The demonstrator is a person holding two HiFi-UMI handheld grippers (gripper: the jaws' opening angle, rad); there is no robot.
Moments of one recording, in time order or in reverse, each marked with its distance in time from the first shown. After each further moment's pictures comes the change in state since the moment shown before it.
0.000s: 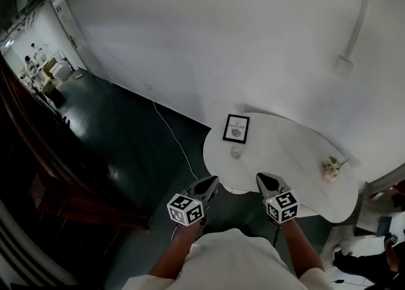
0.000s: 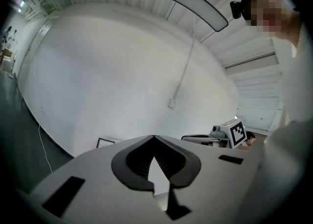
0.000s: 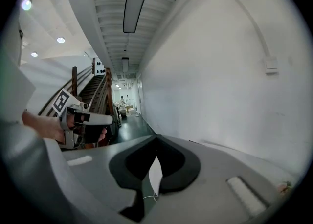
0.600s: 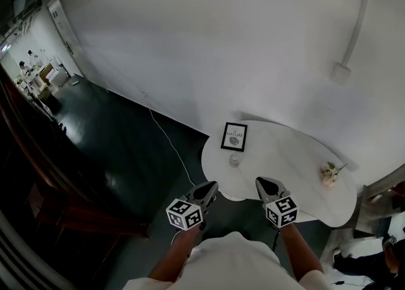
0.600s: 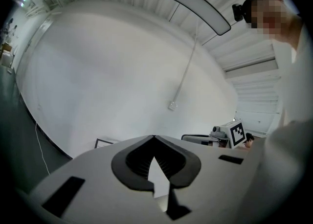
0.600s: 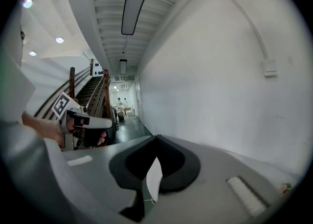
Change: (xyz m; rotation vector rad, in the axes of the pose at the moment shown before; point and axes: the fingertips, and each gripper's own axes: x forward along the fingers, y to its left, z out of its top) left arm 0.010 0.015 0.007 -0.021 -0.008 -0.028; right arm 0.012 -0.008 0.012 0.004 -0.025 -0.028
